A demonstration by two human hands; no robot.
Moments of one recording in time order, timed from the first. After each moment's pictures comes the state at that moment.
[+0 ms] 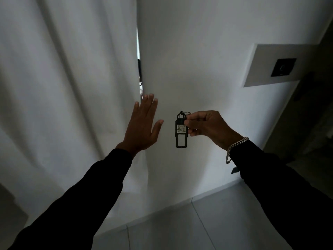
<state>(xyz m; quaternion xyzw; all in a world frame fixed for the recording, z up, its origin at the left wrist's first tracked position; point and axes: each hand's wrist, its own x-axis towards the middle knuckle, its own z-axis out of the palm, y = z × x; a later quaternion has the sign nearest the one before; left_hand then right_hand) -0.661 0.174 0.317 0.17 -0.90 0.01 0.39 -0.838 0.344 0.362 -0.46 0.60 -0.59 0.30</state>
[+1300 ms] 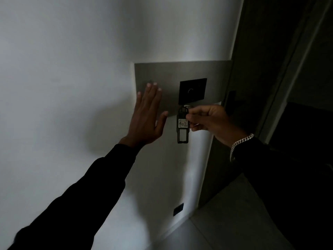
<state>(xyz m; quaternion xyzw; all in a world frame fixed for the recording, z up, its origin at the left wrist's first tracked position) -1.265 0.227 0.374 0.03 -0.89 -0.03 0.46 -1.378 0.423 0.409 -0.41 0.64 -0.63 0.16</state>
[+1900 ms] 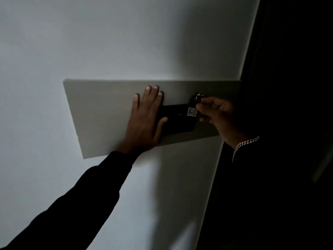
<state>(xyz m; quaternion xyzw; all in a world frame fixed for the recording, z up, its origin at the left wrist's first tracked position) -1.463 0.232 0.404 0.14 -0.86 0.10 0.48 -1.627 0.382 0.453 -0.44 0.54 -0.70 0.15</state>
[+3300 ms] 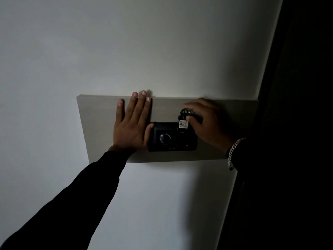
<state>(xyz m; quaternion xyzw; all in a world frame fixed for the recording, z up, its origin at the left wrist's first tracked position) -1.459 0.191 0.408 0.31 -0.73 0.40 0.47 -1.667 0.336 0.471 -0.70 0.52 -0.43 -0.22</state>
